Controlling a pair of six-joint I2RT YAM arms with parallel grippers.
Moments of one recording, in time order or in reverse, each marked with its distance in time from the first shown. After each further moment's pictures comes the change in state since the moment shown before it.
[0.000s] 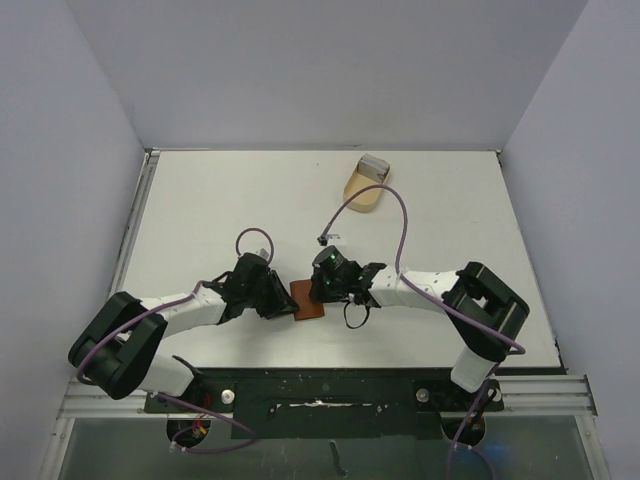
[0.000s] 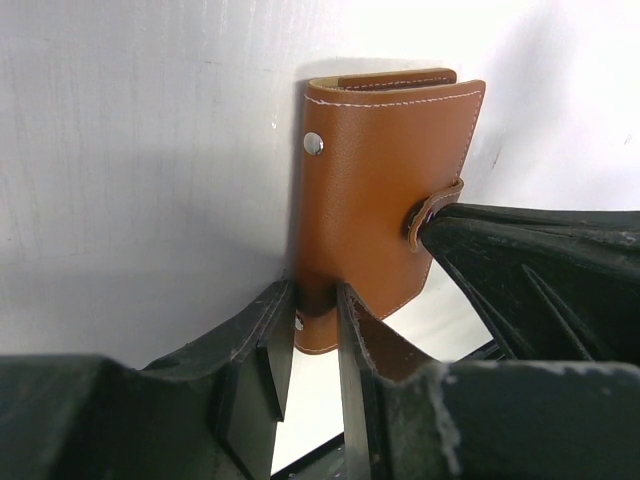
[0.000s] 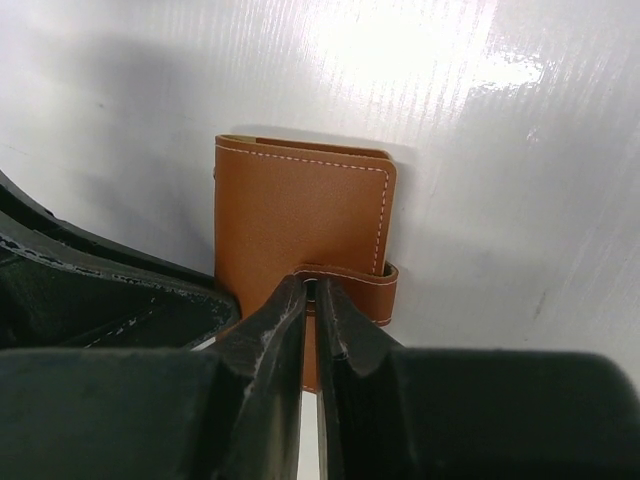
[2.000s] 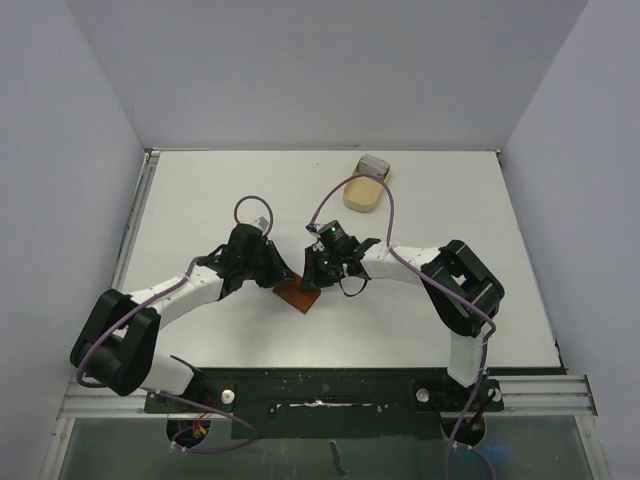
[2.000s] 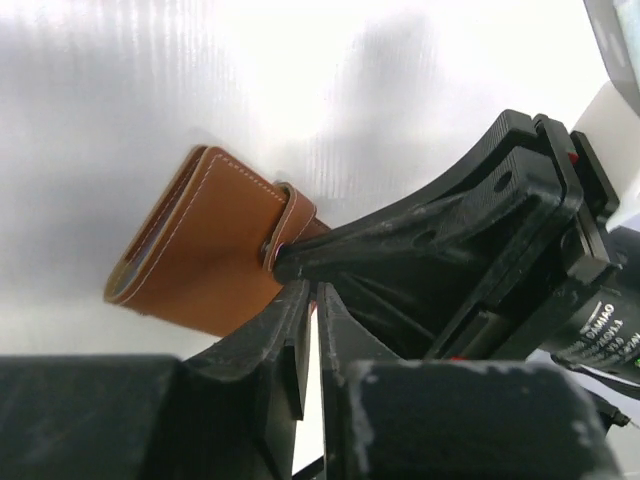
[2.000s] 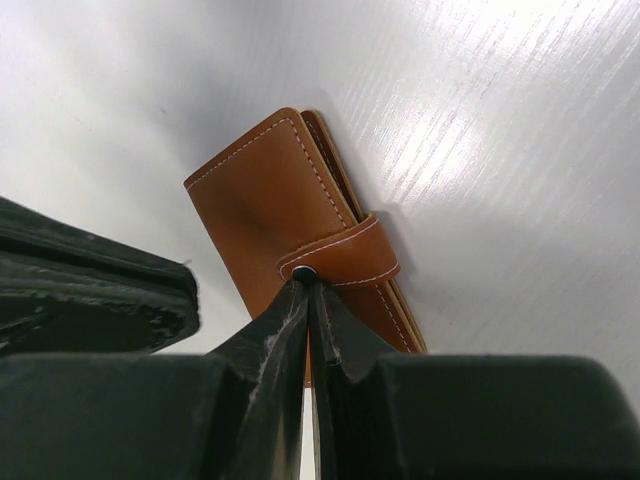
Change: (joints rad) left arm 0.100 -0.025 0.192 -0.112 0.009 0.128; right arm -0.144 0.198 0.189 -0.044 -0.384 -0.172
